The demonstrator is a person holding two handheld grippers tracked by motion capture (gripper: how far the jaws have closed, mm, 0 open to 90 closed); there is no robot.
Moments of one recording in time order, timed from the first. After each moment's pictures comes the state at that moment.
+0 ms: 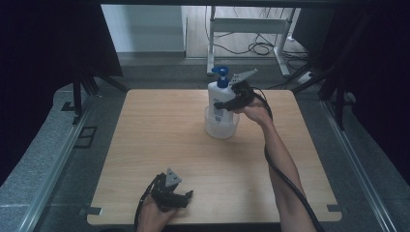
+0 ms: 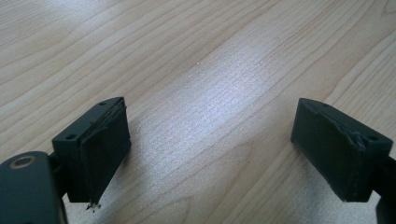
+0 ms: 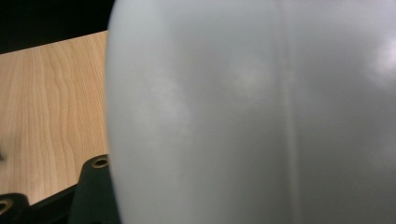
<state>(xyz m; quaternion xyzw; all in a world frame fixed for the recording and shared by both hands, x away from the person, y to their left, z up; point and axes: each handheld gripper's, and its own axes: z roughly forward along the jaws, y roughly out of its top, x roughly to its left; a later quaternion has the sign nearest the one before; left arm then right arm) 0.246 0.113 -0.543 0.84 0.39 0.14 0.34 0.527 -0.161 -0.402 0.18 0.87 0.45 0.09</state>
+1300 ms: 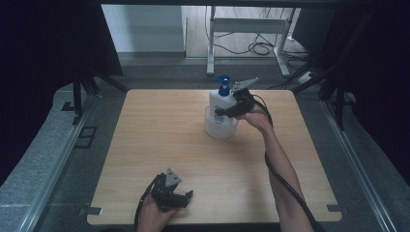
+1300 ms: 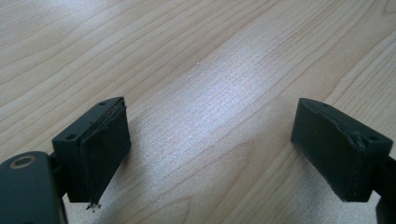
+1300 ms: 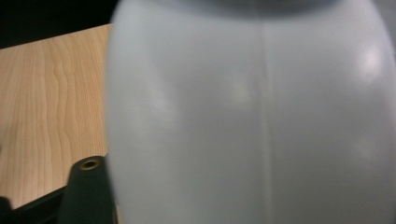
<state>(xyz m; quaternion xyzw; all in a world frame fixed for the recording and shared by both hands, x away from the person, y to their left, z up) 0.246 0.113 -0.543 0.84 0.40 0.14 0.34 0.526 -0.169 -0.433 0.19 0.86 0.46 0.08</state>
